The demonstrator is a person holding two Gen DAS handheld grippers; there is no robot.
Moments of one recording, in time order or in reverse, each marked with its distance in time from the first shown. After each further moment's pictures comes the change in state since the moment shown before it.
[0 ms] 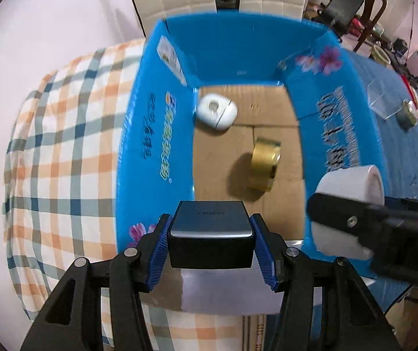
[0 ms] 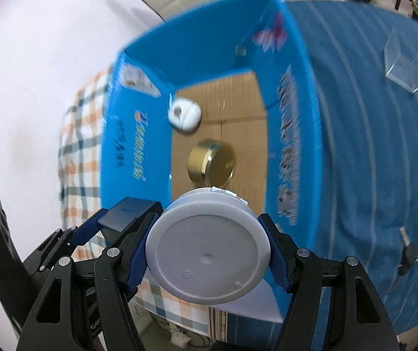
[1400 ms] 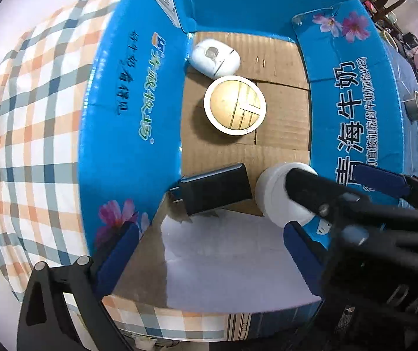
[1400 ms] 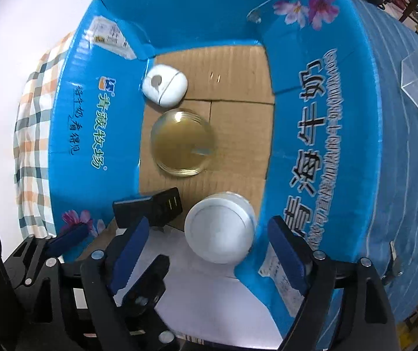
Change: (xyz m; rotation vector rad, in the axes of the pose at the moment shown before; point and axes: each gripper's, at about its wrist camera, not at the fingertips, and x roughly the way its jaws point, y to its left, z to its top) left arm 0.040 0.007 0.012 -0.068 0.232 -0.075; right arm 0.067 0.023 0.028 -0.080 0.105 -0.198
